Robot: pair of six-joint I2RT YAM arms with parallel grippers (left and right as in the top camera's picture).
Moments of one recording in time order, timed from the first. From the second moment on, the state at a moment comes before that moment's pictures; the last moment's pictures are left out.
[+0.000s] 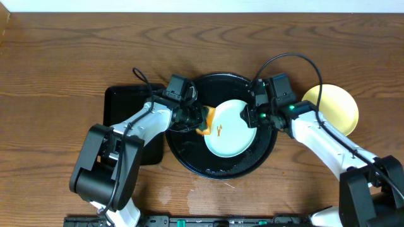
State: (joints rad) left arm -0.37 1.83 0.98 -0.37 0.46 -0.61; right arm 0.36 1.62 0.94 -0.40 -0.34 0.21
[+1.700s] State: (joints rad) left arm -0.60 1.77 0.98 -0.35 0.41 -0.75; right arm 0.38 1.62 0.94 -0.40 -0.16 0.21
